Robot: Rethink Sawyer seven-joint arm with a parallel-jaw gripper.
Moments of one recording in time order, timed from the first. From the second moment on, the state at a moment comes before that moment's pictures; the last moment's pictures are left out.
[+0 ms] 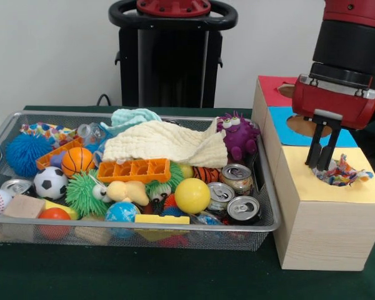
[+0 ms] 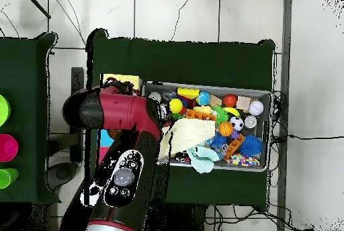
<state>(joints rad) 0.27 -0.46 -0.37 1.37 0.25 0.42 2.13</state>
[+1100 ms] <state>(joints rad) 0.29 -0.52 -0.35 1.41 0.26 0.42 2.13</state>
